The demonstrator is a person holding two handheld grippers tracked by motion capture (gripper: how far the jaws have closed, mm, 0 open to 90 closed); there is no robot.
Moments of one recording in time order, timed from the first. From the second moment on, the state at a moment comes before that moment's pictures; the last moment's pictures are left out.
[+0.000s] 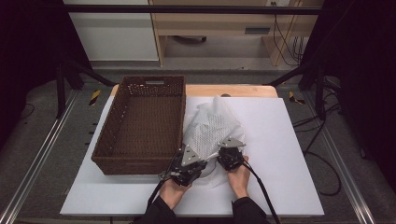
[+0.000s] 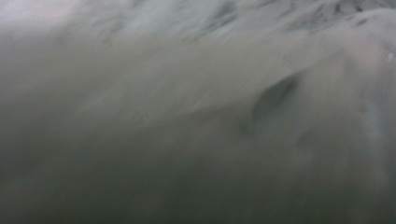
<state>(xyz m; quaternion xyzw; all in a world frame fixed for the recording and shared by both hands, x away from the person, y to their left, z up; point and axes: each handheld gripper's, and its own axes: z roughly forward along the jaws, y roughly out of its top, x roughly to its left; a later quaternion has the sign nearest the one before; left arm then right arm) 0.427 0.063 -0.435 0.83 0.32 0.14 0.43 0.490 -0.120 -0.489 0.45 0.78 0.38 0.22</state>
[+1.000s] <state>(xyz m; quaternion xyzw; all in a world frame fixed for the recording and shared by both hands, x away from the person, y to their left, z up) 0.435 0.059 -0.456 0.84 0.33 0.14 0.41 0.406 -0.228 -0.475 0.49 0.76 0.35 0.25</state>
